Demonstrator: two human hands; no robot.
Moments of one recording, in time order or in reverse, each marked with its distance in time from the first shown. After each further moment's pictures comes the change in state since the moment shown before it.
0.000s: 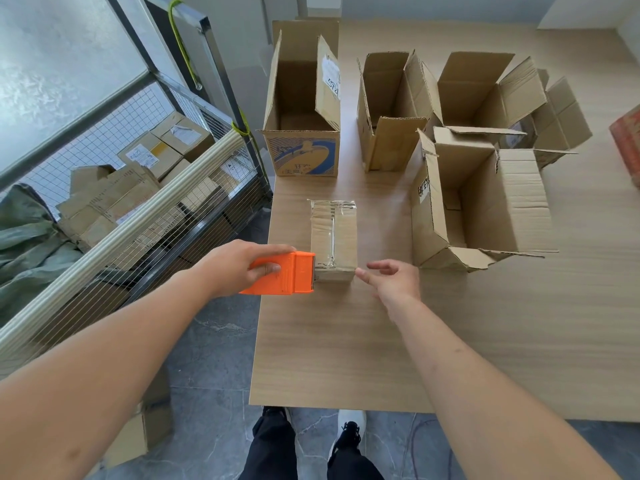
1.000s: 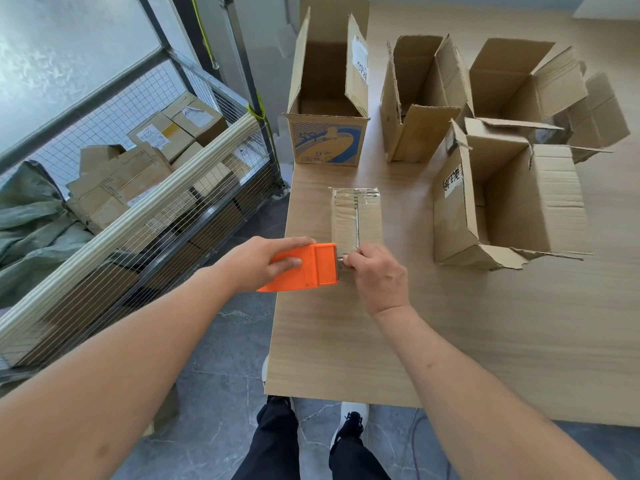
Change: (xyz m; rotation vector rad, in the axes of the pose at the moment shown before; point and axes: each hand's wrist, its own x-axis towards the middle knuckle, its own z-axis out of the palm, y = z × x) left_hand -0.007 -0.008 0.016 -0.174 0.025 -0.031; right_hand -0.032 -0.010 0.050 -0.780 0.097 -0.969
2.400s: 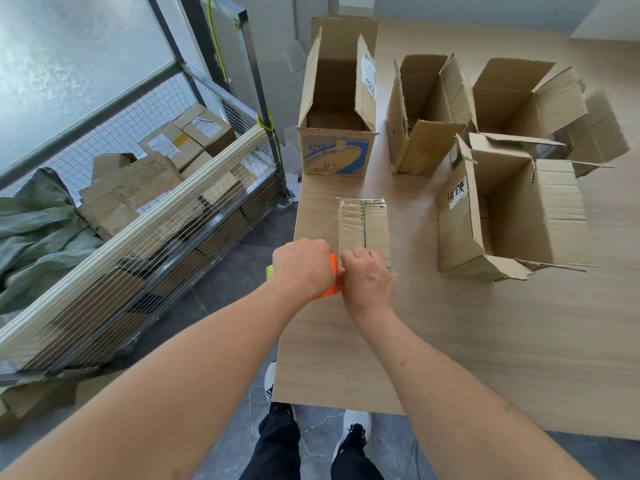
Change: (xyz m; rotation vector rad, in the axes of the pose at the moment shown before) left_hand 0.028 0.091 0.015 0.412 0.111 -0.367; right_hand 0.015 -0.042 0.011 -0.131 -0.132 0.197
